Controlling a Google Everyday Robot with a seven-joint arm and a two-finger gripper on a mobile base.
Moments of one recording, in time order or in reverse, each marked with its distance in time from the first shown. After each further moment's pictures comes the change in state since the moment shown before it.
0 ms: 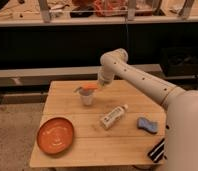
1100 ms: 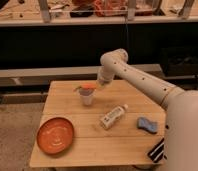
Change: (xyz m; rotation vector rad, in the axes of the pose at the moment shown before) arm -0.002 -0.002 0.002 0.005 -0.013 0.006
